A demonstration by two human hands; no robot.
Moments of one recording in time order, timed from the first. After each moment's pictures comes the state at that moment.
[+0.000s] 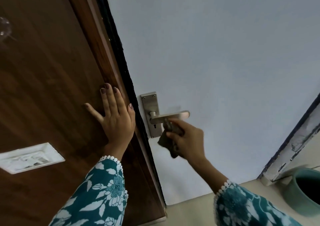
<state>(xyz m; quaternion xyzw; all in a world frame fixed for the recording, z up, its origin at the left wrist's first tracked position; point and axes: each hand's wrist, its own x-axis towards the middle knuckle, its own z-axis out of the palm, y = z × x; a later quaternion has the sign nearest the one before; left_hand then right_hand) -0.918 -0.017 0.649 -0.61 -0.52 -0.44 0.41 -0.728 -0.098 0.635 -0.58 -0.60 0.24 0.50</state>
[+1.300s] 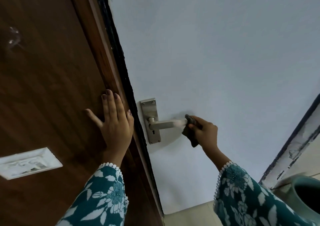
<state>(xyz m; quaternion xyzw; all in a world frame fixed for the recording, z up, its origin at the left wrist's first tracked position) -0.921 -0.018 0.649 -0.62 -0.53 -0.42 0.41 -0.664 -0.041 0.605 -0.60 -0.51 0.27 0.56</state>
